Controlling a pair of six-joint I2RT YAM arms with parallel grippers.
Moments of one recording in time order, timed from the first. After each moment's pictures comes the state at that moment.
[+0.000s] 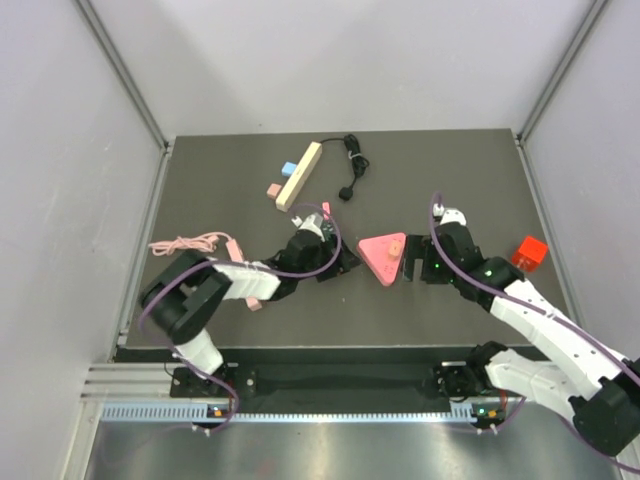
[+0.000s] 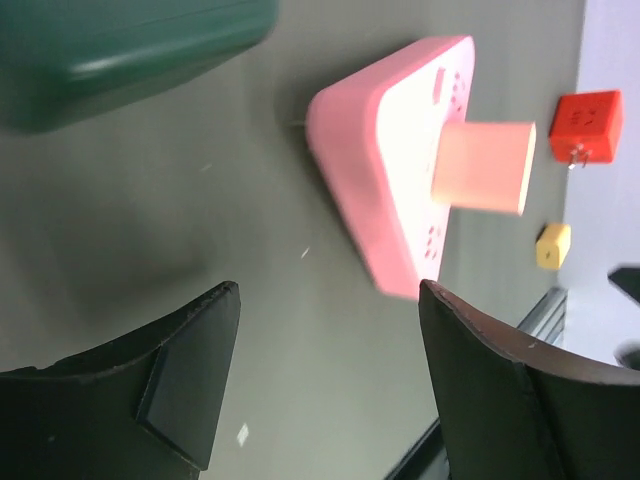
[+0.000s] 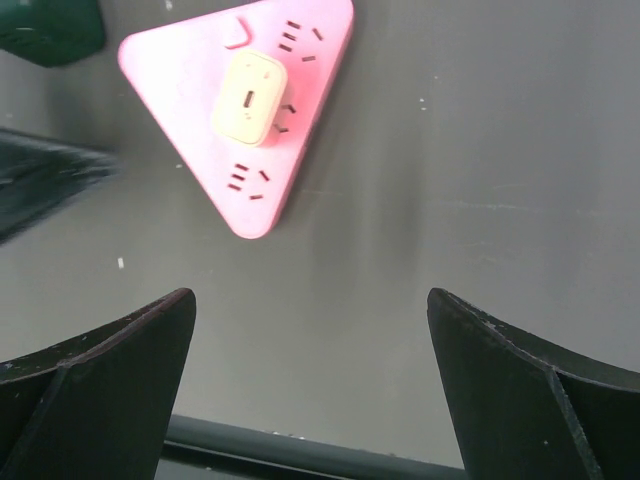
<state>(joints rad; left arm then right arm) -0.73 1.64 0.67 0.44 0.12 -0.98 0.57 0.95 0.74 -0.62 0.21 0.50</state>
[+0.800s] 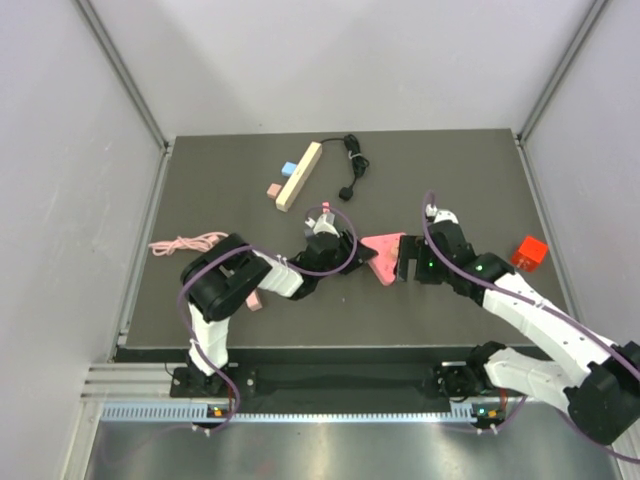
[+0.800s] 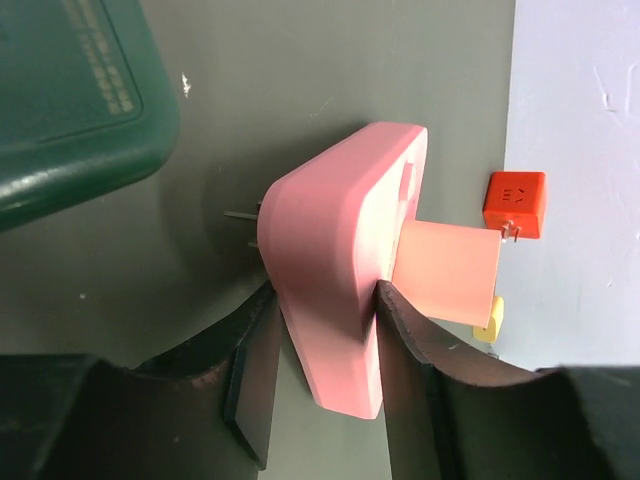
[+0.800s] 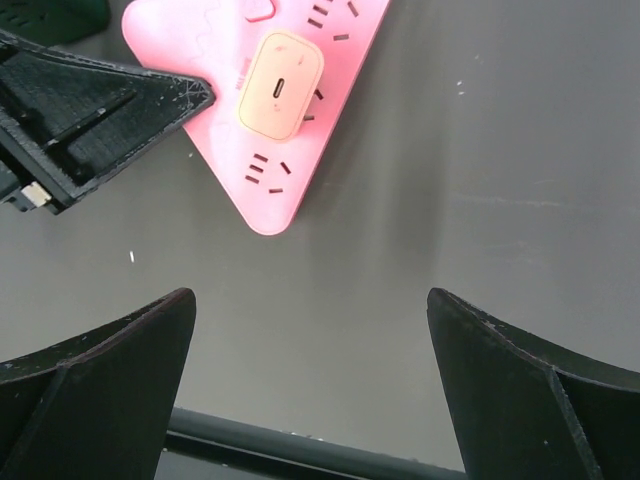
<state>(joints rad) -0.81 1.94 0.79 0.75 -0.01 -1.18 0.57 1.00 0.73 -0.58 0.15 0.52</state>
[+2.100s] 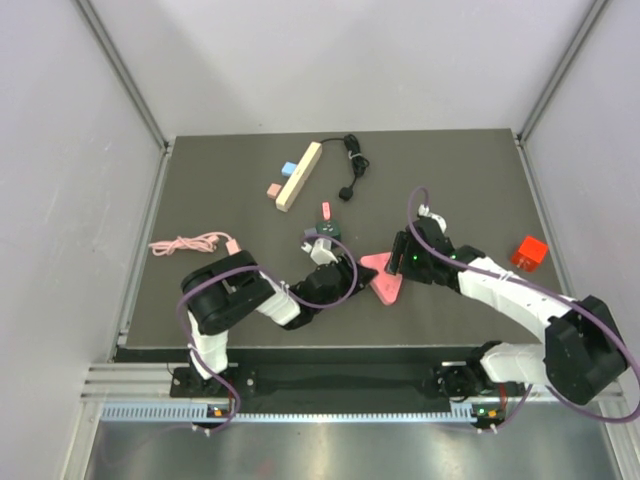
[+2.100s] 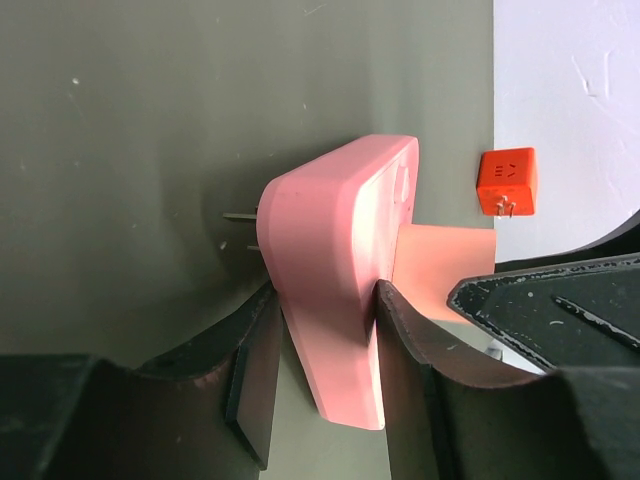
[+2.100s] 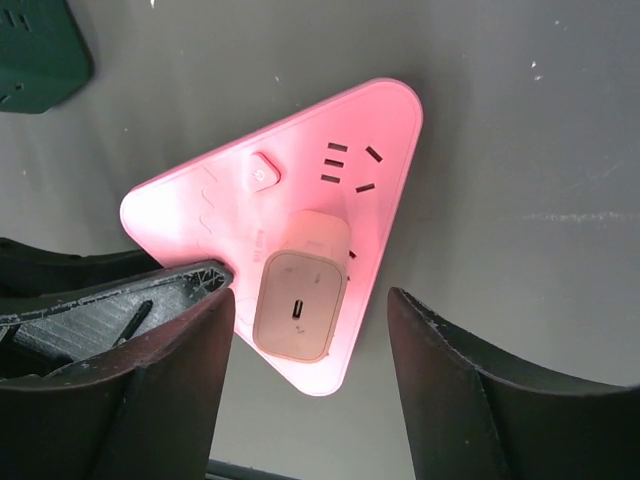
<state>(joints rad) -0.98 1.89 0.59 0.96 -0.24 -1.23 0.57 1.24 0.71 -0.39 0.12 0.75</state>
